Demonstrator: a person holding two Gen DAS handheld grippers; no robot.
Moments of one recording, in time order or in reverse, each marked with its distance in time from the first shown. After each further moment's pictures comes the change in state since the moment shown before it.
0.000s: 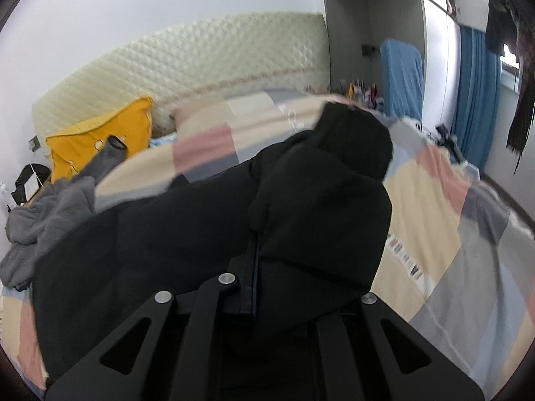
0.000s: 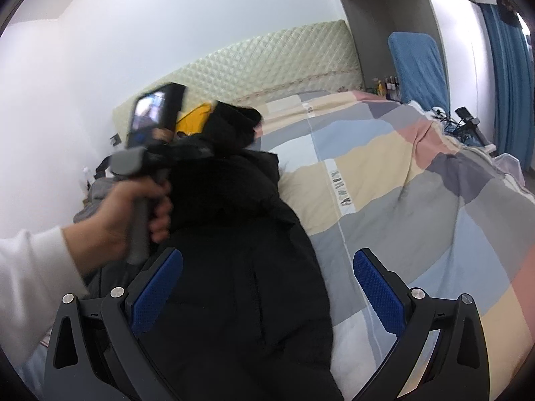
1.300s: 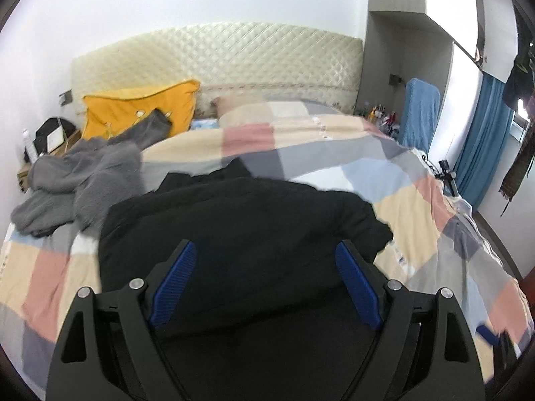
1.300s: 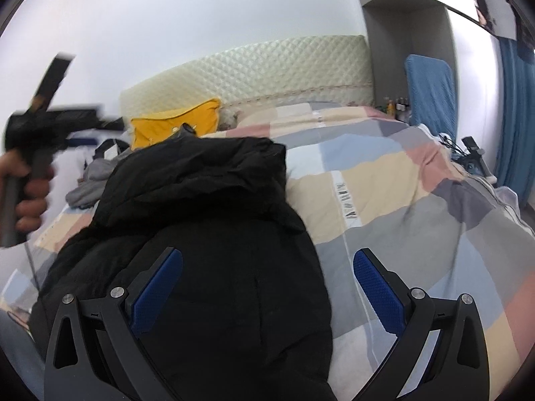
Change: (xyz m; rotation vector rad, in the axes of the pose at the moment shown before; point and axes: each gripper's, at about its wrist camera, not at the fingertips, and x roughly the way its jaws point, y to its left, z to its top) left arm -0.138 0.102 -0.024 -0.203 0.024 -0.006; right arm 0.010 0.018 -0.002 -0.112 -0.034 -0.034
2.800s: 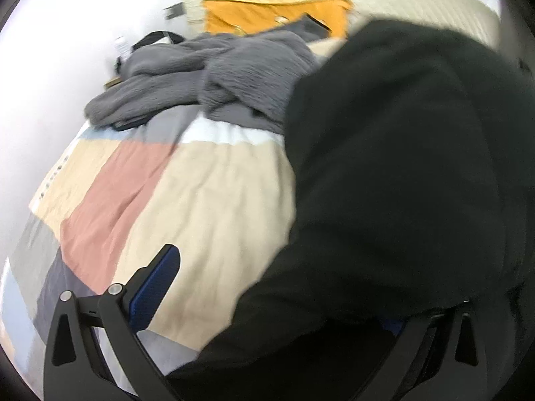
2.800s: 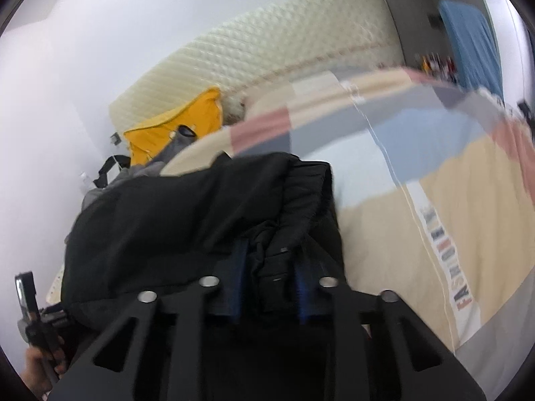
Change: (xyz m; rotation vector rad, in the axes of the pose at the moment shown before) left arm 0.116 0.233 -0.124 -0.240 0.178 0.434; right arm 0.222 0.005 0.091 0.120 0.074 0.140
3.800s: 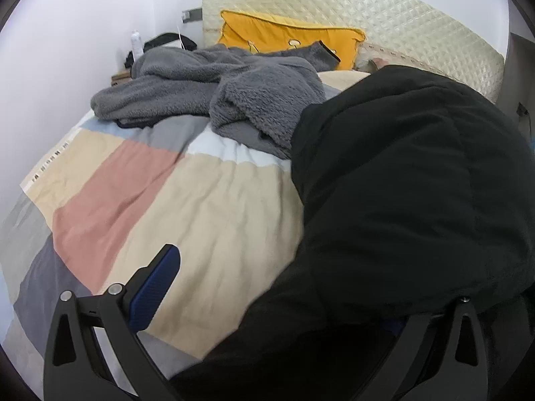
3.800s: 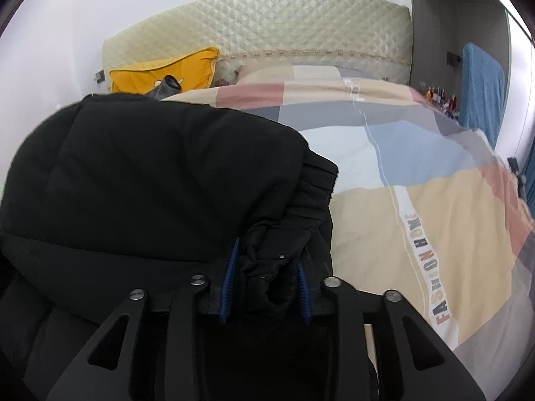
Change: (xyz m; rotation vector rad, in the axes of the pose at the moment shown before) left arm -0.019 0.009 0.003 -0.099 -0.049 -0.074; right arm 0.046 -0.003 -0.029 -0.224 0.109 -0.182
